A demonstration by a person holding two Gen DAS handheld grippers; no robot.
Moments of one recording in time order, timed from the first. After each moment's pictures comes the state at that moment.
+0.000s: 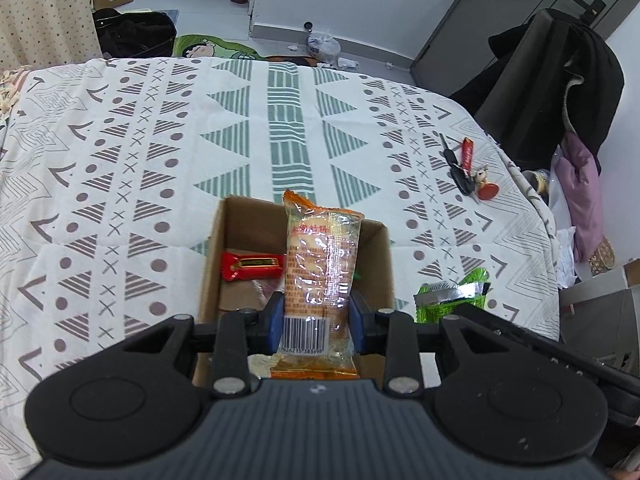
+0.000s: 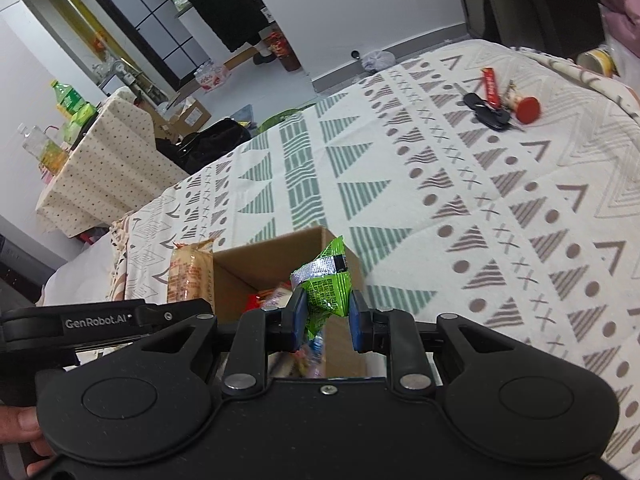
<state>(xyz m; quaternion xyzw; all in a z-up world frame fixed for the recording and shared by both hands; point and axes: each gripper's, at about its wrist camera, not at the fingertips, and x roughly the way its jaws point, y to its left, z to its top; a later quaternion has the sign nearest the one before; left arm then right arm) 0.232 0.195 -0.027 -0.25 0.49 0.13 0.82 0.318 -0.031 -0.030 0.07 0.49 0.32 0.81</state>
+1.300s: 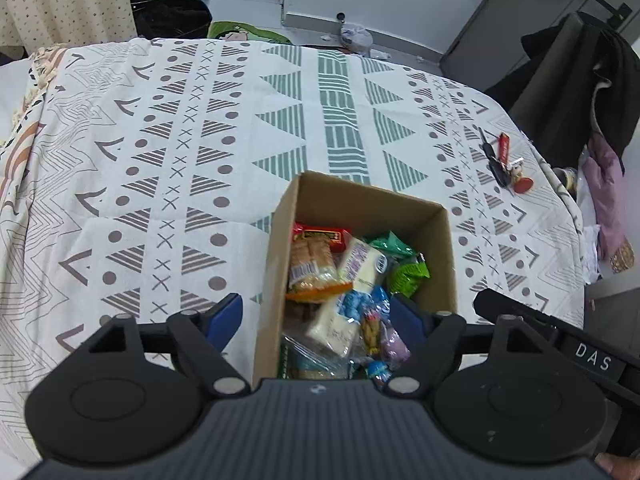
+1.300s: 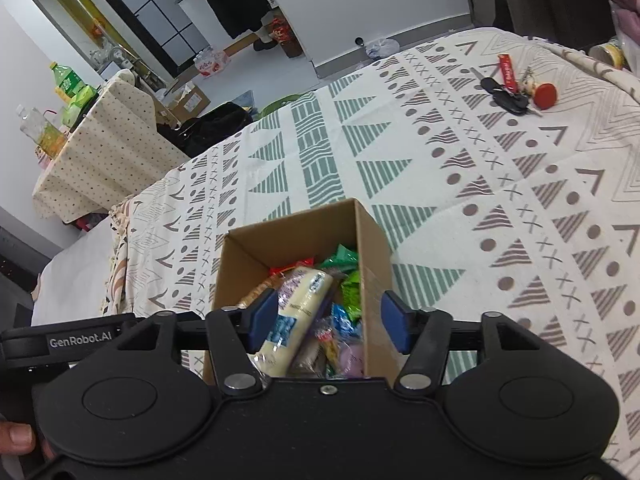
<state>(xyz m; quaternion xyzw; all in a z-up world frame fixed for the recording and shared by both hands) 0.194 0.220 -0.032 -0.25 0.51 0.16 0.81 0.293 -0.008 -0.033 0.06 0.50 0.31 0.80</state>
